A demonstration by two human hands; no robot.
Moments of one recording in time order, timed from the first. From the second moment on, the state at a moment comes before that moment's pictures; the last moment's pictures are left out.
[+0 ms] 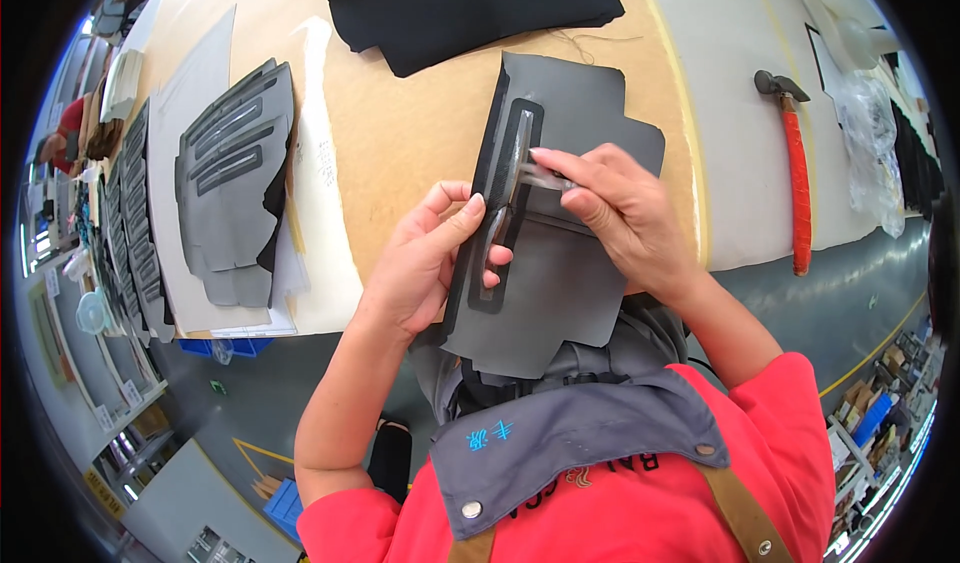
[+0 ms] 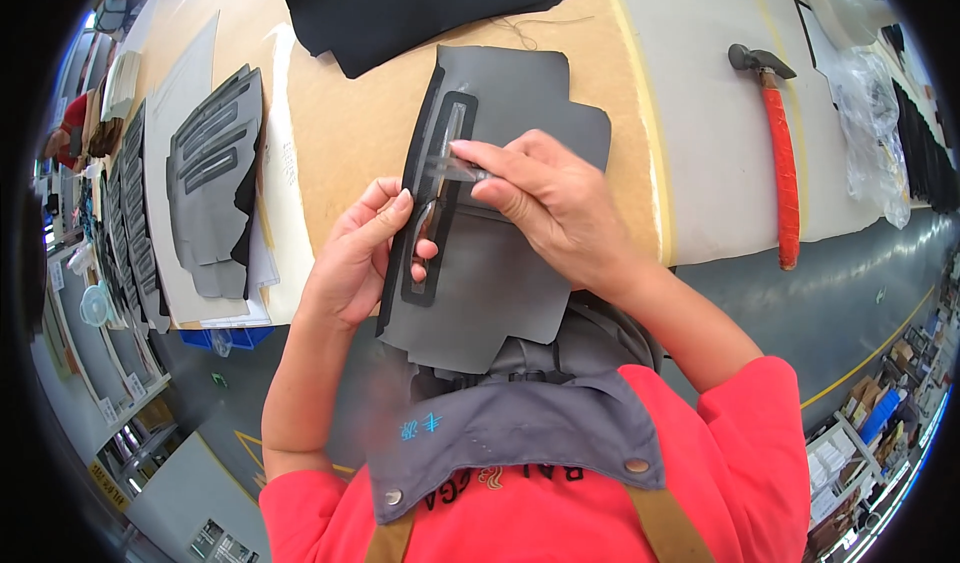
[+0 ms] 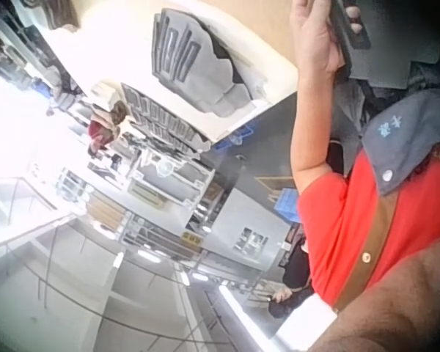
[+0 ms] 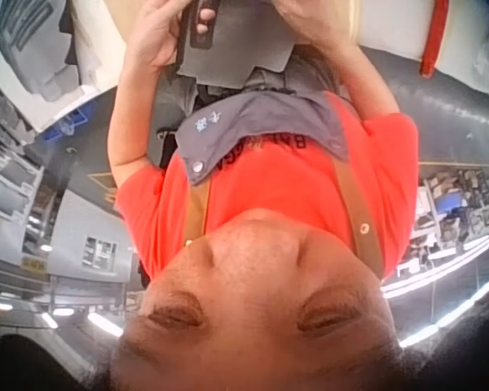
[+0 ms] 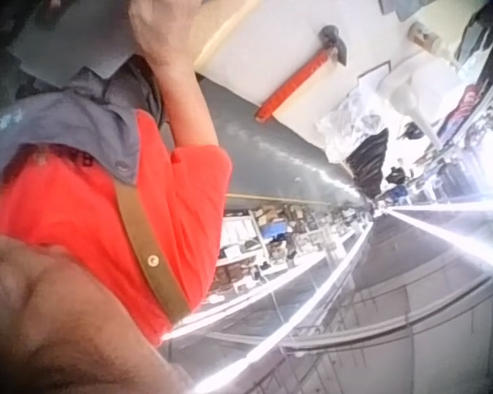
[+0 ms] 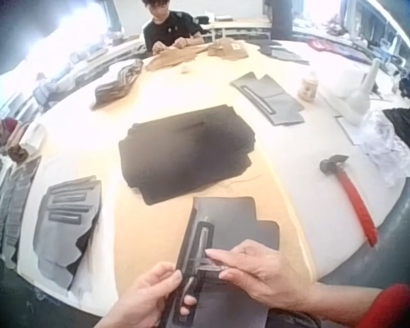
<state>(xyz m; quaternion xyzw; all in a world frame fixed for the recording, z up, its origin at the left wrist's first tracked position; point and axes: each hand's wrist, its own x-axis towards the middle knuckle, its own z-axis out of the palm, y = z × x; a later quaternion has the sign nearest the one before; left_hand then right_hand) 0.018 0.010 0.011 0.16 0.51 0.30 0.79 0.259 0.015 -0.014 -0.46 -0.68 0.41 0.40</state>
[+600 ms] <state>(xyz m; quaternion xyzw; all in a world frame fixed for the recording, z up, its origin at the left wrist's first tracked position) 0.016 -0.003 0.008 0.17 0.50 0.32 0.79 0.254 0.002 0.004 -0.45 -0.84 0.10 0.28</state>
